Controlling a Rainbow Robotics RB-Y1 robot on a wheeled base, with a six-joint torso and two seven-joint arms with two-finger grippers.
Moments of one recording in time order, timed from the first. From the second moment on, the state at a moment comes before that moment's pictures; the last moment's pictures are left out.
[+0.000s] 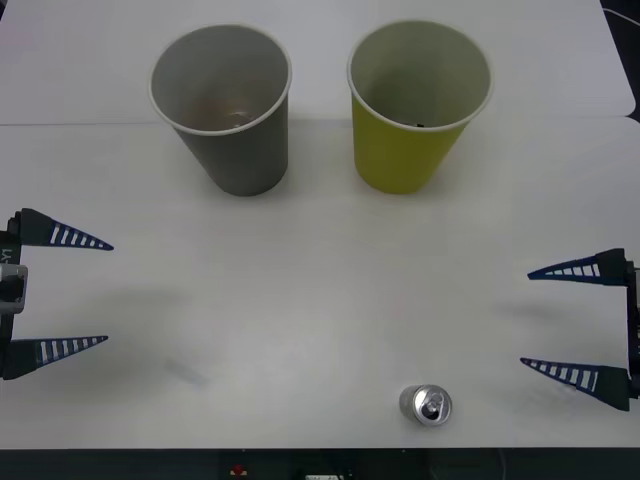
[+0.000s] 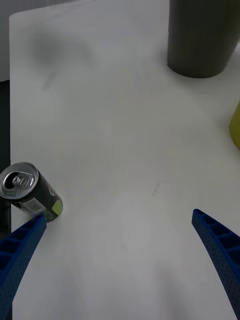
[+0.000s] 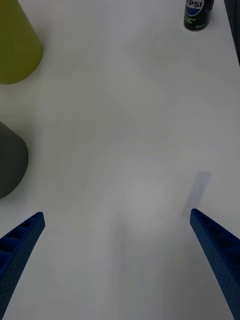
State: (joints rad) right arm 0.27 -0.92 -0.23 -1.87 1.21 -1.22 -0.01; left arm 0.26 1.13 0.26 -2.01 -1.31 -1.13 -0.09
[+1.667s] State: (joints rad) right arm 0.21 -0.62 -0.18 -1.10 1.01 -1.57 0.71; left arm 0.26 1.13 0.26 -2.01 -1.31 -1.13 -0.09
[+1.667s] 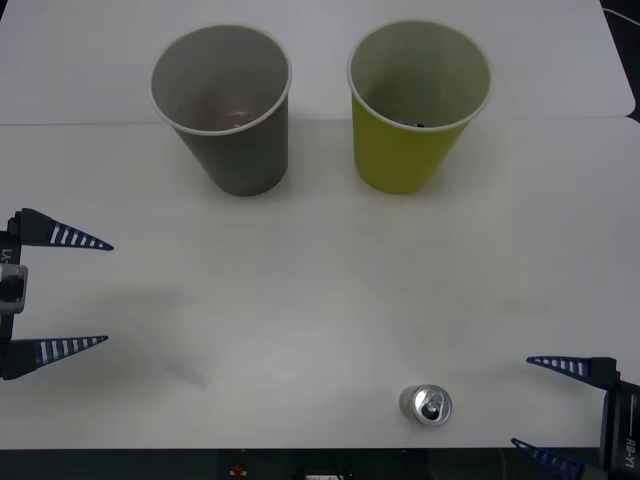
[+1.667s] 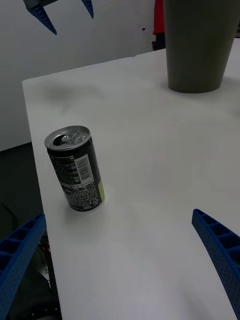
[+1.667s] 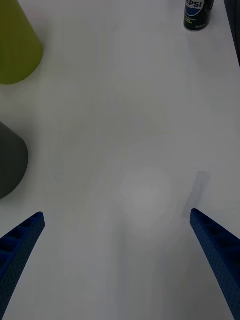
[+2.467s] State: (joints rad) right arm 0.20 -0.49 -0.04 -1.09 1.01 -1.51 0.79; left arm 0.26 1.13 0.26 -2.01 -1.31 -1.13 -0.09
